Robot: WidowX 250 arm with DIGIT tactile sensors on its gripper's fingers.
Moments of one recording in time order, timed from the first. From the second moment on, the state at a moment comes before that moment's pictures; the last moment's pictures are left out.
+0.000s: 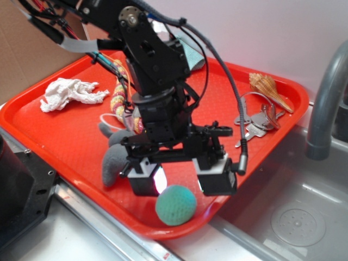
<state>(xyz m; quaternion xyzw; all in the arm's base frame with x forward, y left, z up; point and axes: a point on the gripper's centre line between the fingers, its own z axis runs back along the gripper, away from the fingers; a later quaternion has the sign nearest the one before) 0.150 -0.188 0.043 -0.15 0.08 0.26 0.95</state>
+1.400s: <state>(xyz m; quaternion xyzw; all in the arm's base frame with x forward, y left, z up) 0.145 -0.089 0.186 -0.03 0.01 0.05 1.00</state>
